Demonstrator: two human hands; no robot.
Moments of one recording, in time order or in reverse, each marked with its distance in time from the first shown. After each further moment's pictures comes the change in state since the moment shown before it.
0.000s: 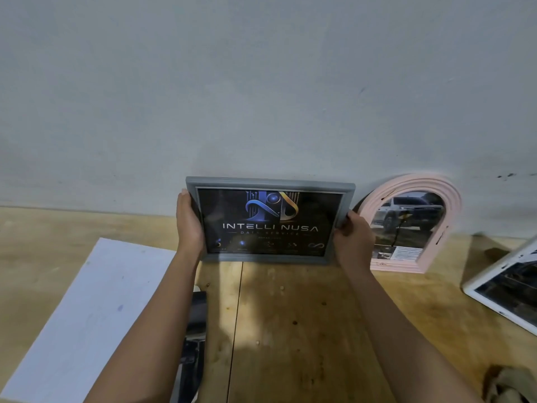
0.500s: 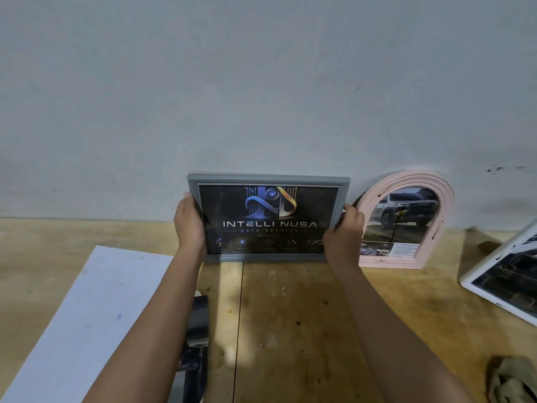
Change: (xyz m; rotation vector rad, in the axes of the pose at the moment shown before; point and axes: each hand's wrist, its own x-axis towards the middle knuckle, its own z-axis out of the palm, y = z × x) left_hand -0.006 0.008 0.008 0.146 0.133 -0.037; right_hand -0.008 -0.012 0.020 -0.009 0.143 -0.005
